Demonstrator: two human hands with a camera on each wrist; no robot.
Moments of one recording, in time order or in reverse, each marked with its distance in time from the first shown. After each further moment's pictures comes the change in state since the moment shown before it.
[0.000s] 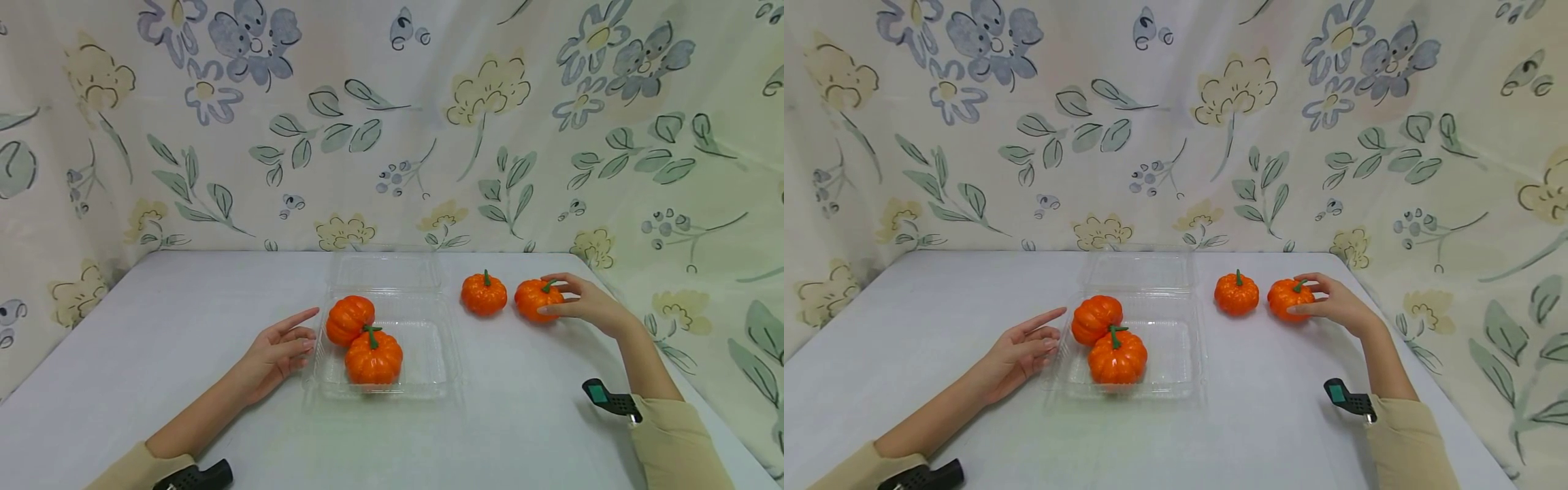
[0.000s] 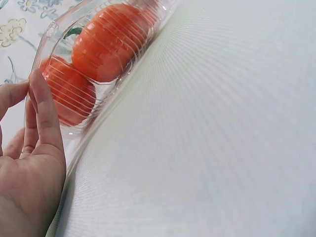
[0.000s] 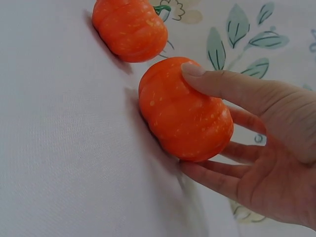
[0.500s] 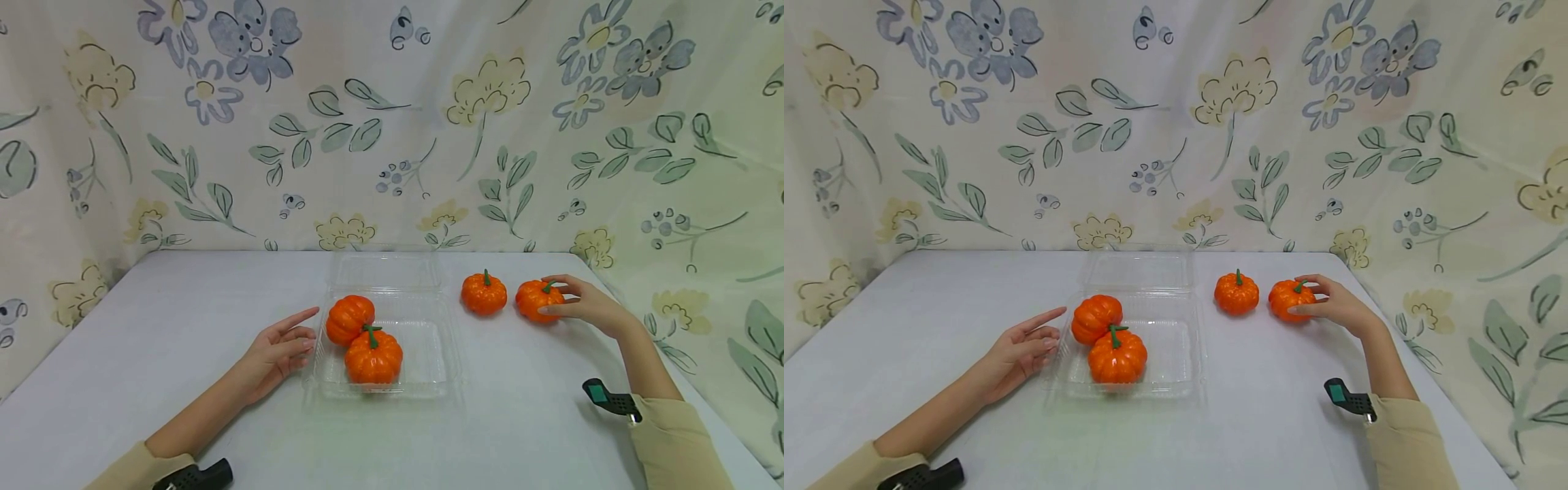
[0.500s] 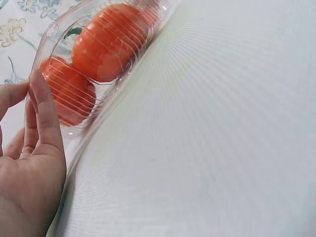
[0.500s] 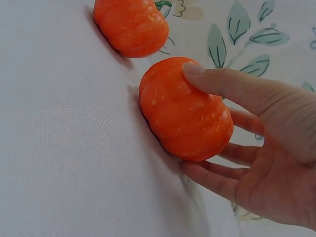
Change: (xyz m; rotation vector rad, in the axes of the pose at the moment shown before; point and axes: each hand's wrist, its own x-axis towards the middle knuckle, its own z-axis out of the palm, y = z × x) left_hand 0.000 0.000 -0.001 -0.009 0.003 -0.007; right_hand 0.002 0.005 0.000 -0.020 -0.003 0.011
